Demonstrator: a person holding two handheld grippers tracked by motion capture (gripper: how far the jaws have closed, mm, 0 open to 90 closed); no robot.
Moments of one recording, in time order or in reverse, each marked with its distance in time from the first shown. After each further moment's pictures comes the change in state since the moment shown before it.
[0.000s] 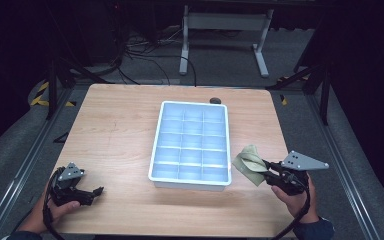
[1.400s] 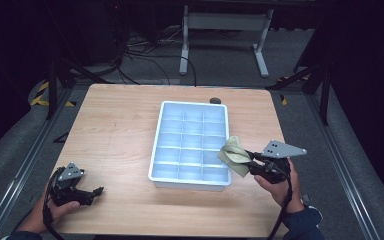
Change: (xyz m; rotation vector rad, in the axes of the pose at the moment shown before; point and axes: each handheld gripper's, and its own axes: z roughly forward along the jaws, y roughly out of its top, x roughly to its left) left arm 0.000 0.000 0.000 0.001 0.000 0.002; right arm 0.013 0.033 0.037 0.028 0.033 -0.070
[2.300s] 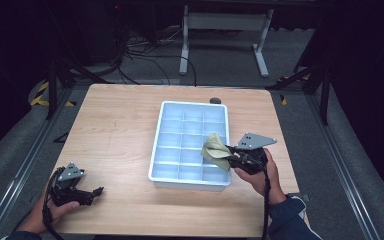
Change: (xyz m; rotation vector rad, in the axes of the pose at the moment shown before) left arm 0.000 0.000 0.000 0.003 -0.001 0.001; right arm 0.011 0.021 0.050 0.060 0.040 -0.067
